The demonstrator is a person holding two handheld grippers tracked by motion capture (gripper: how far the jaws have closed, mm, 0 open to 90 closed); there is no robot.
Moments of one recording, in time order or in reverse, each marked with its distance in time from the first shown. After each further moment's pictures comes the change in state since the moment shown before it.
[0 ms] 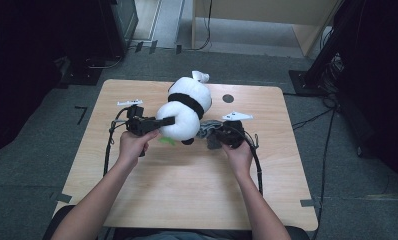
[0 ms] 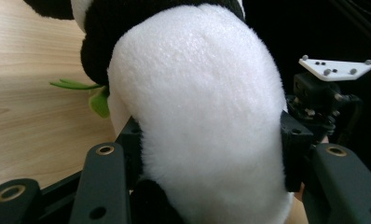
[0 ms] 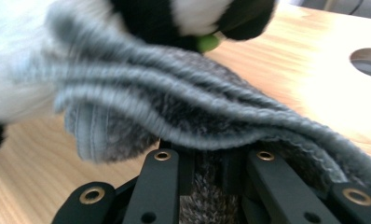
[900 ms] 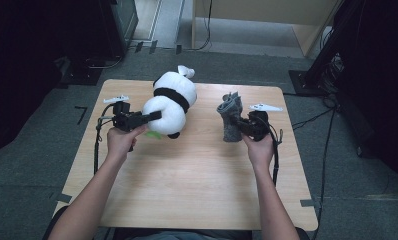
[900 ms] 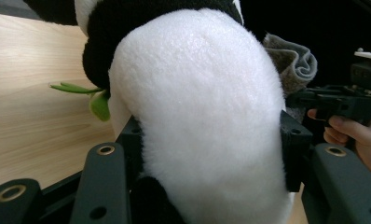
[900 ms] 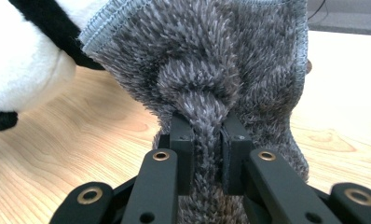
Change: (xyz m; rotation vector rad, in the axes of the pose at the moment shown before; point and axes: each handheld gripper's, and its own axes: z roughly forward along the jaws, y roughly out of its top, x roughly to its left) left arm 0.022 0.012 -0.033 -0.063 0.125 0.059; right arm -0.047 0.016 -0.052 -0.042 -0.035 0.137
